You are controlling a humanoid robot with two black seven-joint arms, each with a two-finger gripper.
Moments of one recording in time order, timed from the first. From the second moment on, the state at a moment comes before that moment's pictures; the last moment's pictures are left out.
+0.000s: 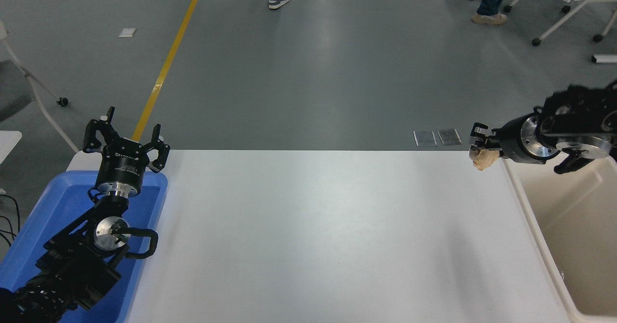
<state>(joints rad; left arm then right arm) -0.61 0.21 -0.90 -0.40 -0.07 -0.57 -0.54 1.94 -0.50 -1.14 1.27 -0.07 0.17 -0.12</state>
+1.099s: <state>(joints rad) -0.61 0.21 -0.90 -0.40 -0.07 -0.57 -0.54 1.58 -0.56 -1.18 0.63 0.15 0.17 -0.12</state>
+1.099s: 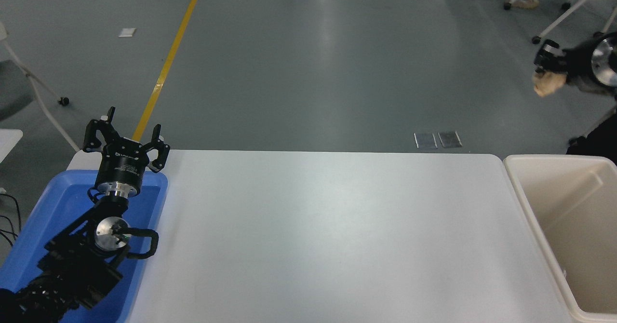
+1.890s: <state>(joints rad) -0.61 0.21 -0.90 -0.40 -0.07 -0.57 -0.54 0.83 -0.45 -0.72 0.15 0.26 -0.05 -0.12</state>
